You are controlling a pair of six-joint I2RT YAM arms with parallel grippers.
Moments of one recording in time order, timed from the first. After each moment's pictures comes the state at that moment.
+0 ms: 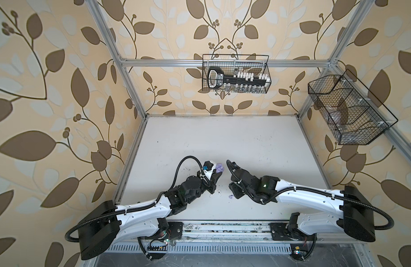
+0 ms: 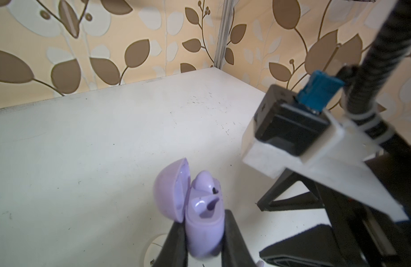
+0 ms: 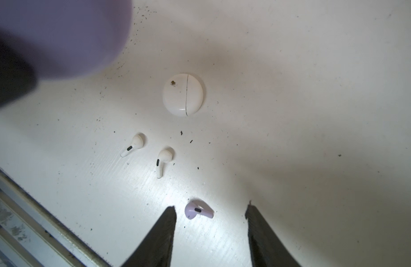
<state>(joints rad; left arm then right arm) -0.95 1.02 0.31 0.49 -0.19 -0.20 1.04 1.33 0.81 -0.50 0.26 0.44</state>
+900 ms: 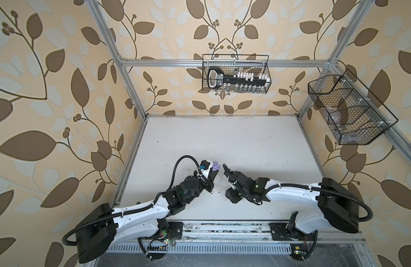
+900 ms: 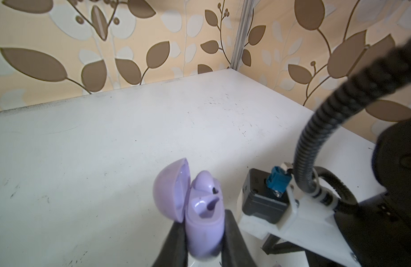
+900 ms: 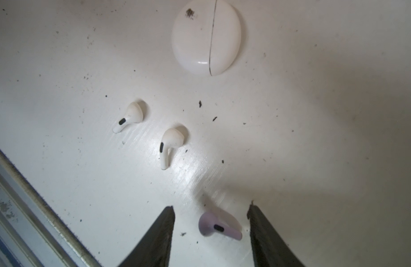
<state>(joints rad) -0.93 0.98 0.30 0.46 -0.25 -0.20 1.00 1.47 0.71 -0.30 0.04 0.42</state>
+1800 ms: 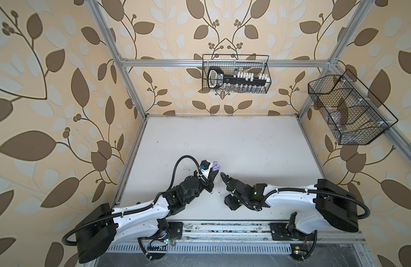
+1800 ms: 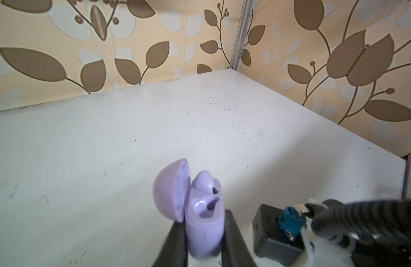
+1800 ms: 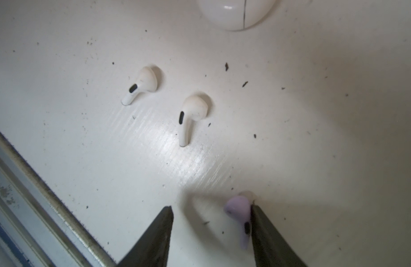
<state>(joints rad) -0.93 0.98 0.30 0.46 -0.24 -0.20 1.09 1.48 0.66 -0.27 0.07 0.52</state>
